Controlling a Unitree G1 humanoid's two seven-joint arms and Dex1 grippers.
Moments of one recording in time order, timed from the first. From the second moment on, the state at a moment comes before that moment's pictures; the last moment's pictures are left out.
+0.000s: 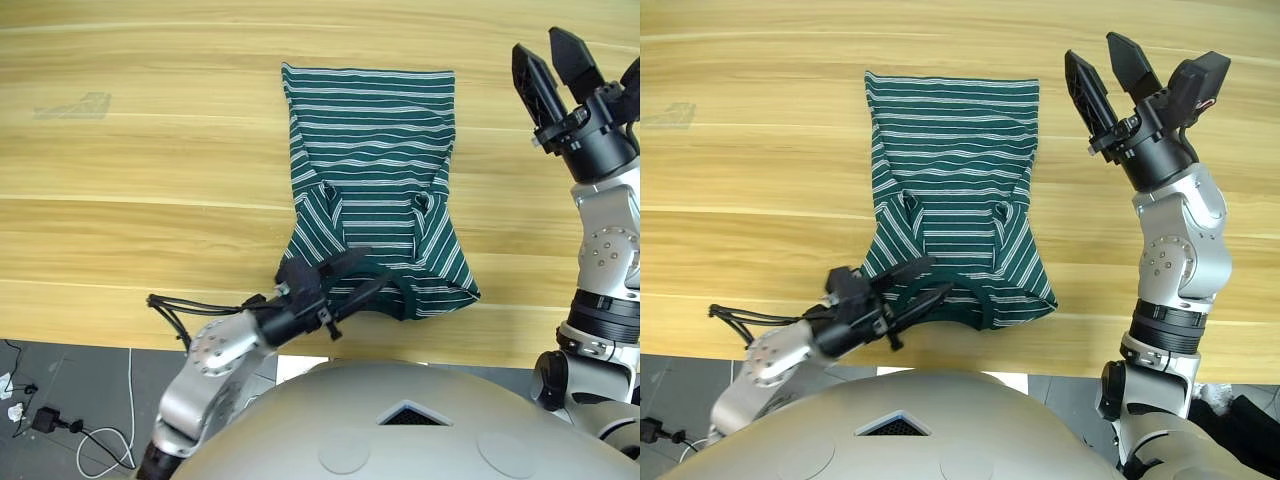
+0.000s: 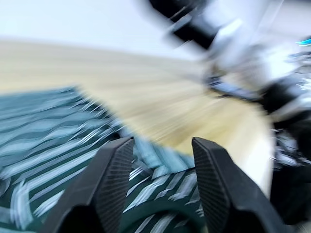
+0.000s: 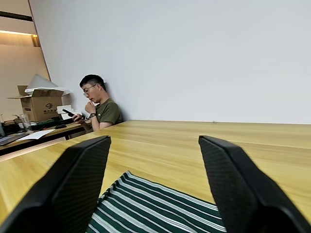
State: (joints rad) left arm 0.60 0.45 -0.24 -0.78 -0.48 0.16 -0.68; right arm -0.14 -0.37 -0.23 -0.17 0.64 0.28 0.66
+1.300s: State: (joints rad) left arm 0.32 0.96 -0.07 -0.04 0.55 -0.99 -0.57; right arm -0.16 -0.93 0.24 0.65 -0.71 -1.60 0.41
